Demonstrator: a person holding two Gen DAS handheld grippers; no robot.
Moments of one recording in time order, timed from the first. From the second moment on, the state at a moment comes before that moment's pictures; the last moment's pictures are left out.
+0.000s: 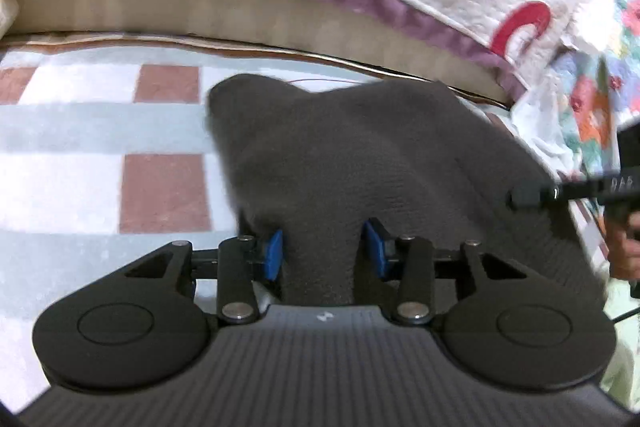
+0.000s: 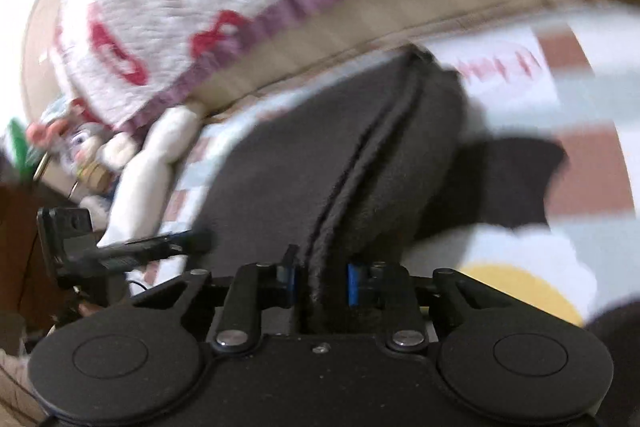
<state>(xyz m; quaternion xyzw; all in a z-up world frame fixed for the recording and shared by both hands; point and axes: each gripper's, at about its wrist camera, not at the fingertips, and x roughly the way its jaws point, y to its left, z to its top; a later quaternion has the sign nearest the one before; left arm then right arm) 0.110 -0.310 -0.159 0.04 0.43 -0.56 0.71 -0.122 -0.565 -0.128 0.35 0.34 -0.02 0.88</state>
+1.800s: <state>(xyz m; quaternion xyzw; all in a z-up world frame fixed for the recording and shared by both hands) 0.108 -0.299 -0.135 0.11 0.37 -0.52 0.76 -0.057 -0.512 -0.108 0.25 0.35 -0.04 0.90</state>
